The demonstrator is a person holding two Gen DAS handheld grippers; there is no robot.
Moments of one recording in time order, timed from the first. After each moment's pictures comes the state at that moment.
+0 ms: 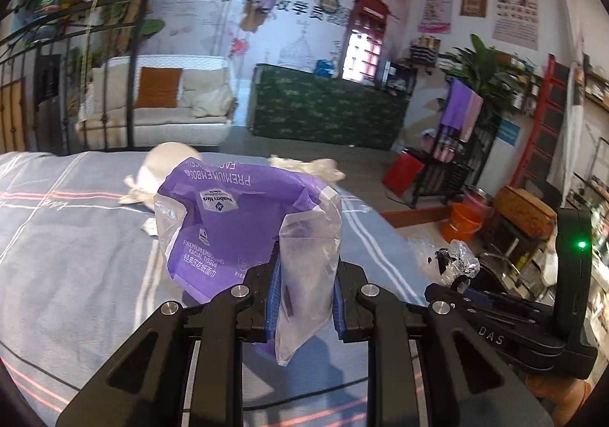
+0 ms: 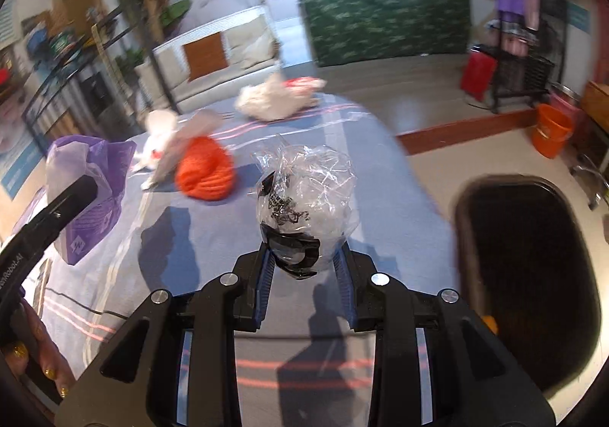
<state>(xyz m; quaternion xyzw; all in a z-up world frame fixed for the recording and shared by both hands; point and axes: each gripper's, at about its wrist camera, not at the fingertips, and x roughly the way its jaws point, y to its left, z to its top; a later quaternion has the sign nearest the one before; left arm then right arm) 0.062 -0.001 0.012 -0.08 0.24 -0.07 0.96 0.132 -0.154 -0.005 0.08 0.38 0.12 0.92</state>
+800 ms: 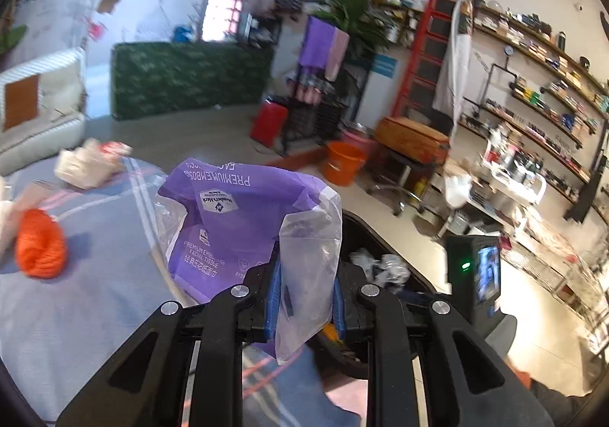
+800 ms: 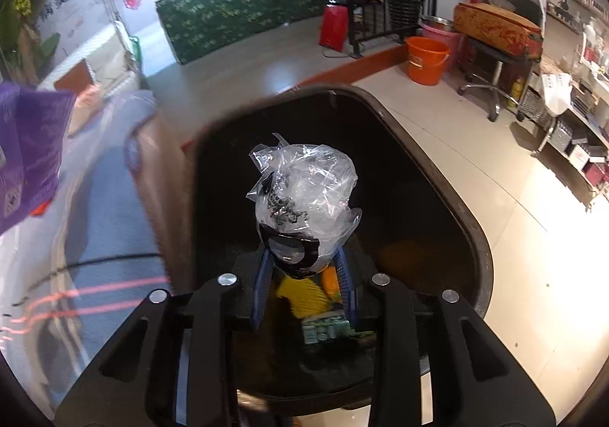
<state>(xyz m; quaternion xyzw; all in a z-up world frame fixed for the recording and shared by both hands) 0.086 -0.167 -0.001 -0.02 0.29 -0.31 0.90 0.103 -0.335 -0.083 0.14 0.43 -0.10 0.89</state>
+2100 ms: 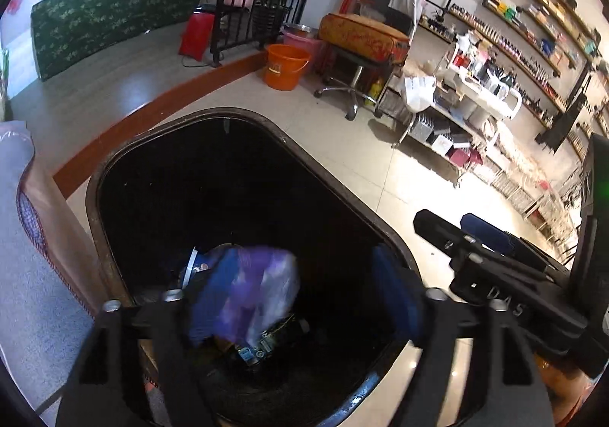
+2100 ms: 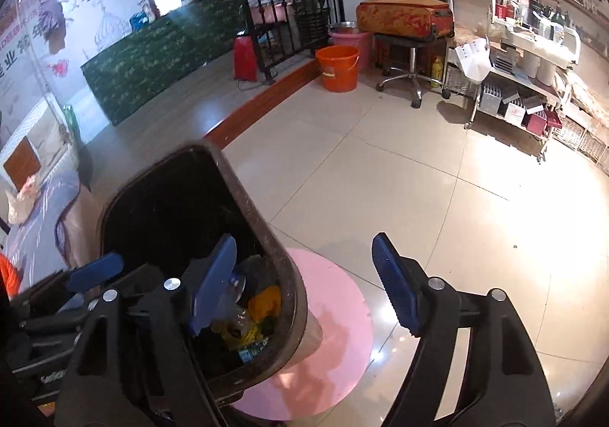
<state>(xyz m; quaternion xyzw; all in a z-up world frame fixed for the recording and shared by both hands) 0.116 -0.290 -0.078 0.05 0.43 -0.40 0.81 0.054 -0.435 -0.062 0.20 0.37 -0.25 0.87</state>
